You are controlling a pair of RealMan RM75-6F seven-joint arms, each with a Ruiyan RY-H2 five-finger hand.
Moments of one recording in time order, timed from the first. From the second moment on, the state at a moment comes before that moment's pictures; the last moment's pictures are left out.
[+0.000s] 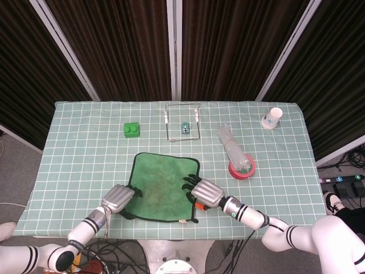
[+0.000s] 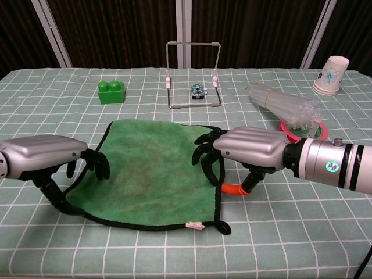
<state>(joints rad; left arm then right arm) -0.64 -1.46 0.04 -1.67 1.10 0.86 0.38 0.84 -1.70 -0.11 -1.15 -1.69 0.92 0.22</state>
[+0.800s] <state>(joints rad) -0.63 -1.44 0.01 -1.68 1.10 0.89 0.31 0.83 -1.65 -0.05 -1.26 -1.63 0.91 0.09</state>
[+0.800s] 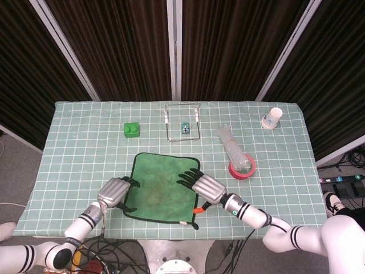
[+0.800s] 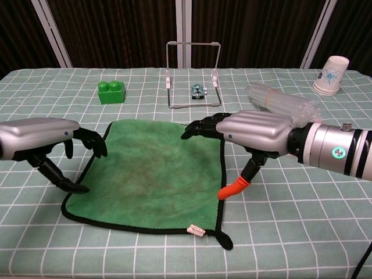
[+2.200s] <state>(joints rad) -0.42 -1.39 -0.07 -1.53 1.10 1.28 0.26 0.48 -1.31 0.02 -1.48 -1.41 1.25 -0.16</state>
